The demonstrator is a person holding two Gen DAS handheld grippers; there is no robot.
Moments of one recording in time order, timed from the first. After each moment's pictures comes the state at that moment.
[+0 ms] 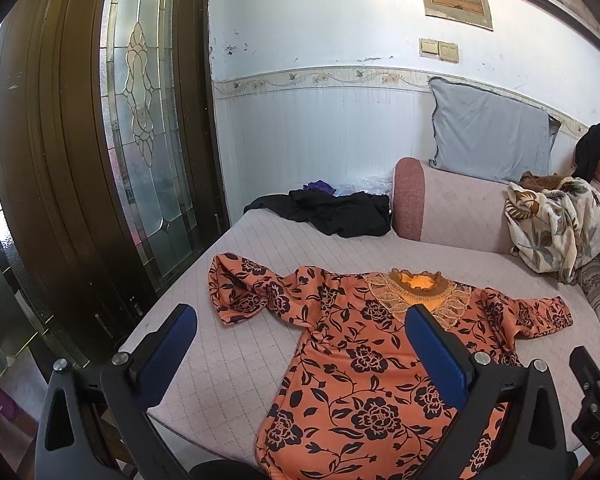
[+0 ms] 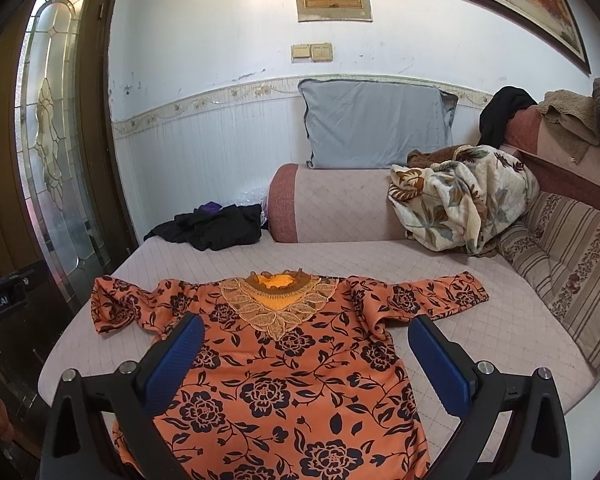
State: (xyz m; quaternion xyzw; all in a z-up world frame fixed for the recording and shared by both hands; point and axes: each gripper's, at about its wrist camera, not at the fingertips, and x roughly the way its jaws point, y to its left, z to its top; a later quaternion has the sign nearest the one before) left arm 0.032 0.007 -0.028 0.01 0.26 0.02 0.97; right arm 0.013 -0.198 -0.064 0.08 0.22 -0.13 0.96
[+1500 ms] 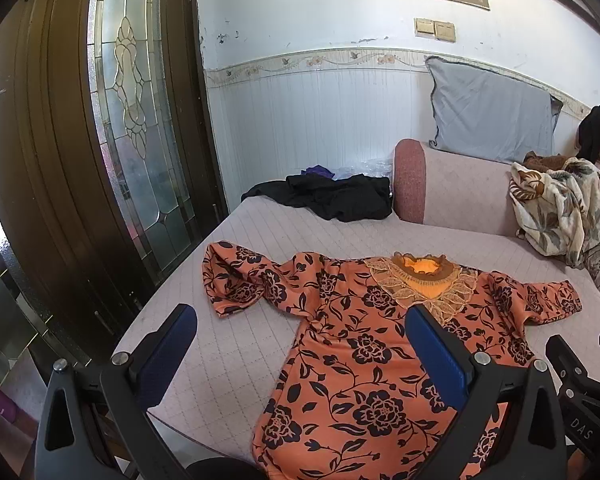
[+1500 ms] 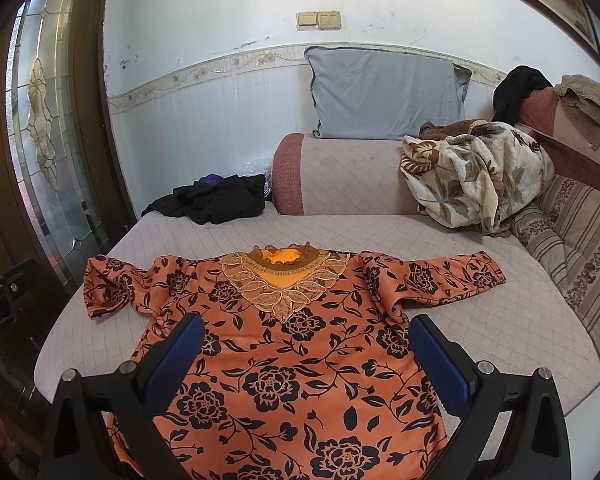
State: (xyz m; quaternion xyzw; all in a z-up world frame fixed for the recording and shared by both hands) left arm 0.050 -0.006 -0.046 0.03 0.28 0.03 0.96; right arm 0.056 -0.191 -0.089 0.09 0.27 -0.12 0.95
